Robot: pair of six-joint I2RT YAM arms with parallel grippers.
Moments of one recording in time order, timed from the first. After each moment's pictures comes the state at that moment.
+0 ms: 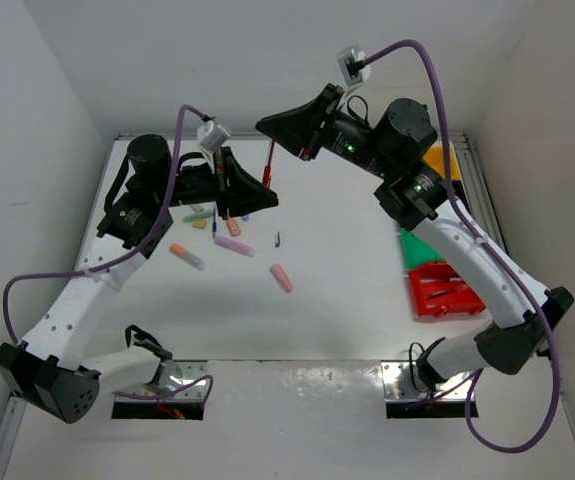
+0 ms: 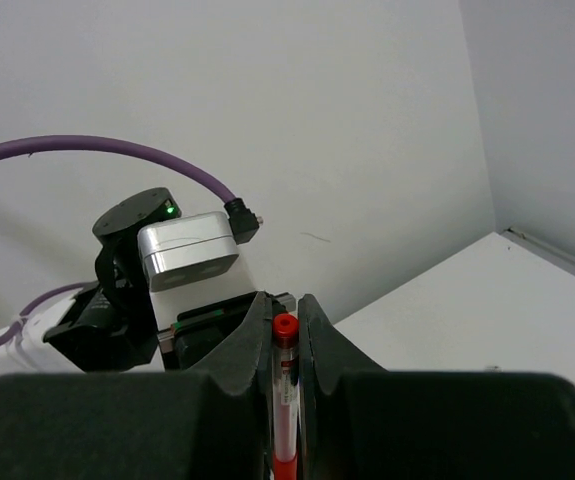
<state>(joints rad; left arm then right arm) -0.38 1.14 1.27 -0.11 0.96 -0.36 0.68 1.44 1.59 0.12 -0.43 0.50</state>
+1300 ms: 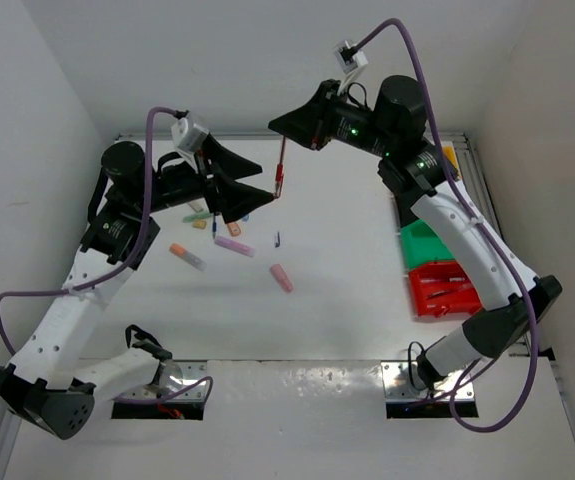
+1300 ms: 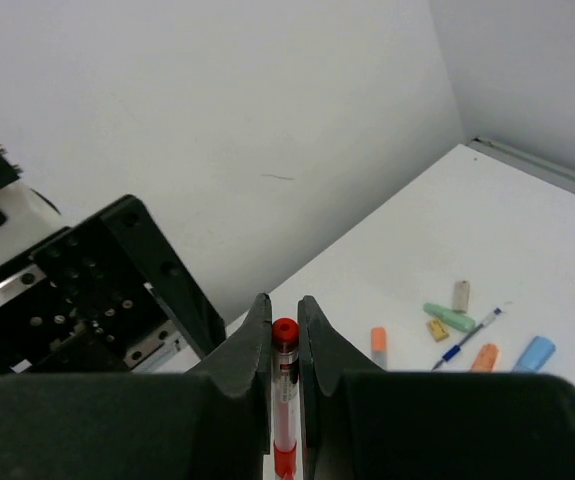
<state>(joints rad) -0.37 1.06 1.27 -0.05 0.84 -0.31 0.56 1.54 1.74 -0.12 -0.52 0.52</state>
